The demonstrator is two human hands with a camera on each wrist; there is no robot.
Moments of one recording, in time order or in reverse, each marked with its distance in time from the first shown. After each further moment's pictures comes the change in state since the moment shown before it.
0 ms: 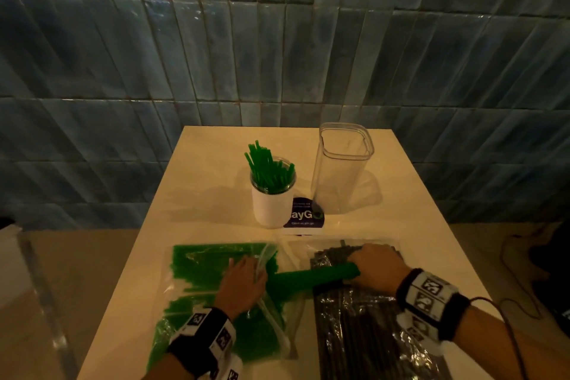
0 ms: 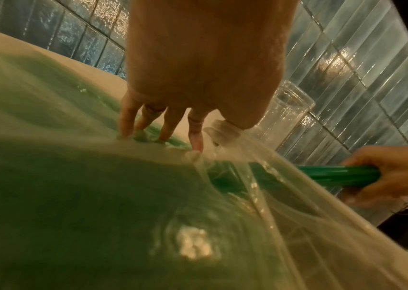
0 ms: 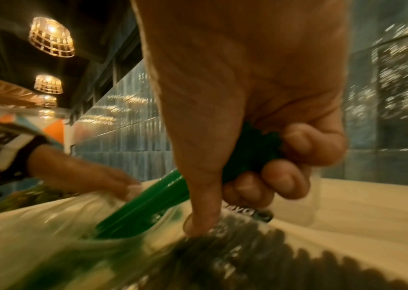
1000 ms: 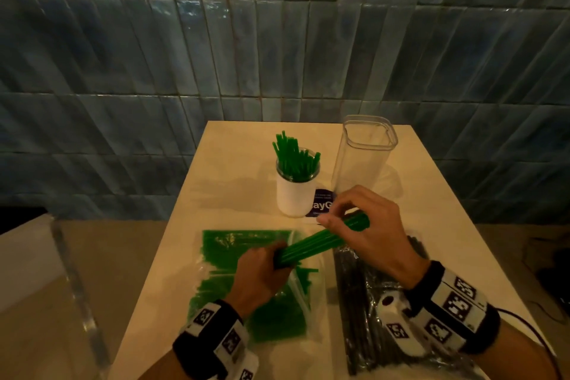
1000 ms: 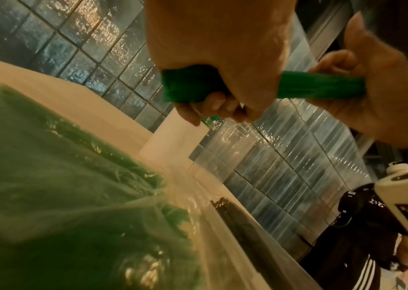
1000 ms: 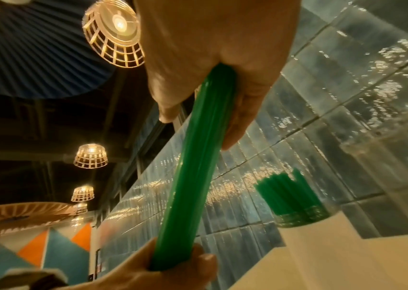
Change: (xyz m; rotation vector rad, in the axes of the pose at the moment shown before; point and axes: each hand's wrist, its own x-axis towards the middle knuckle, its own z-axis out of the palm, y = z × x) left_hand -0.061 0.025 -0.045 -0.025 0.225 0.253; right_hand -0.053 -0.092 -0.078 0.876 0.981 -0.447
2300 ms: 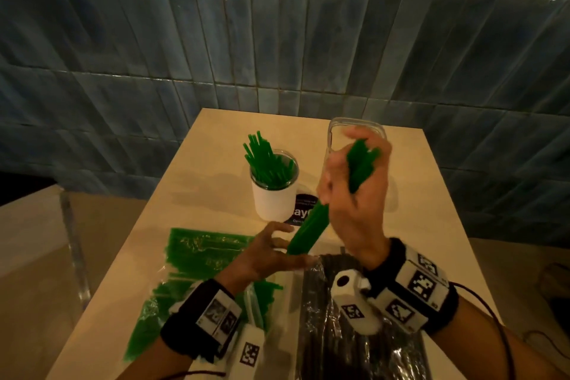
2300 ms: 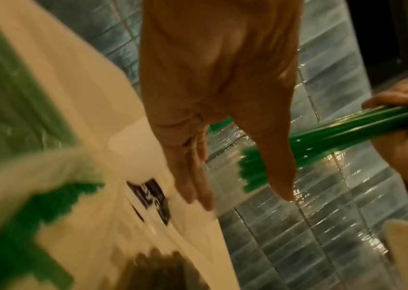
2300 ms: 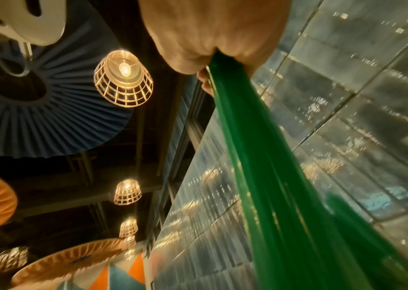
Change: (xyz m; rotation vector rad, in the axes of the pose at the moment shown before) left_hand 0.080 0.049 0.036 -0.832 -0.221 -0.472; right_hand 0.070 0.026 -0.025 0.492 0.337 -0.113
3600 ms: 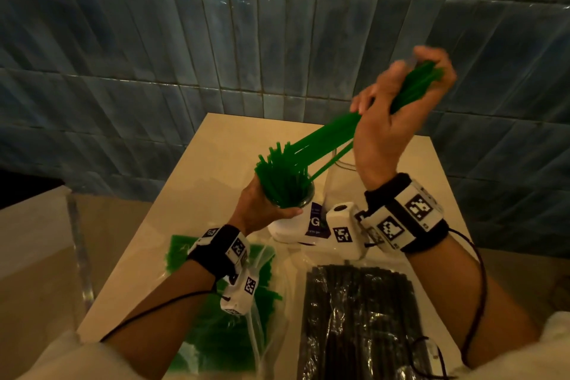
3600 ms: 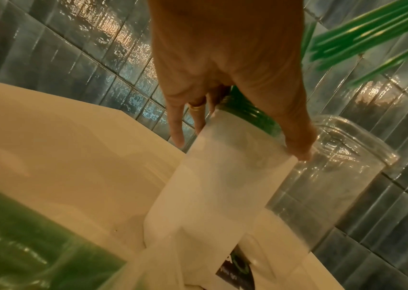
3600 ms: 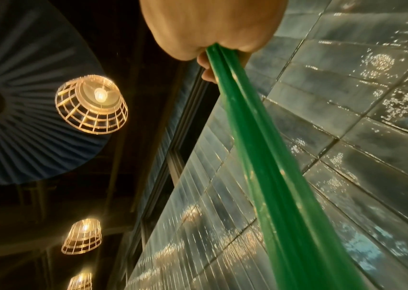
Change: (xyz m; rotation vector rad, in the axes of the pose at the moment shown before) left_hand 0.073 0.039 -0.040 0.507 0.403 0.477; right_hand 0.097 0.022 -0.001 0.033 0.361 -0.209
